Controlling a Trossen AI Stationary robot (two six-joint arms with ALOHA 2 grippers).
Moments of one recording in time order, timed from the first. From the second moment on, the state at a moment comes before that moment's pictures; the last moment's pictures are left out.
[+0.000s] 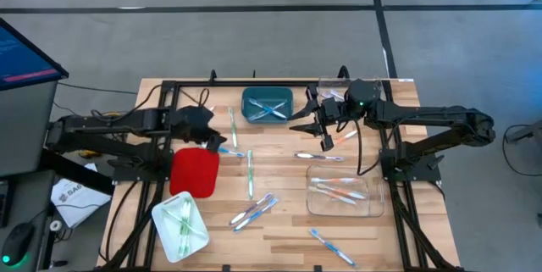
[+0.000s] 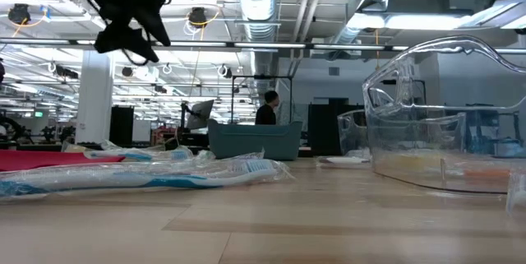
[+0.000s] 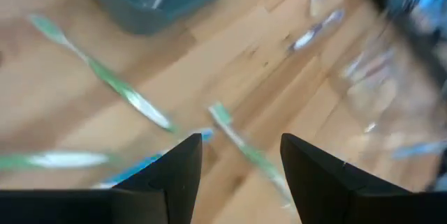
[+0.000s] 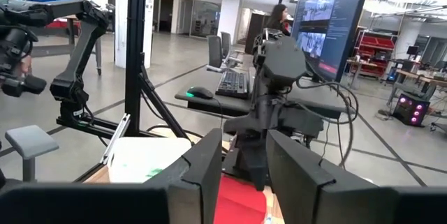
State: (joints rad) left arm 0.13 0.93 0.78 -0.65 -0.12 -0.75; right arm -0.19 1.23 0.93 0.36 -0.45 -0.14
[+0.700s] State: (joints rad) left arm 0.44 1.16 0.78 -0.83 0.09 -1.13; right arm -0.19 1.23 0.93 0.34 -0.45 -0.14
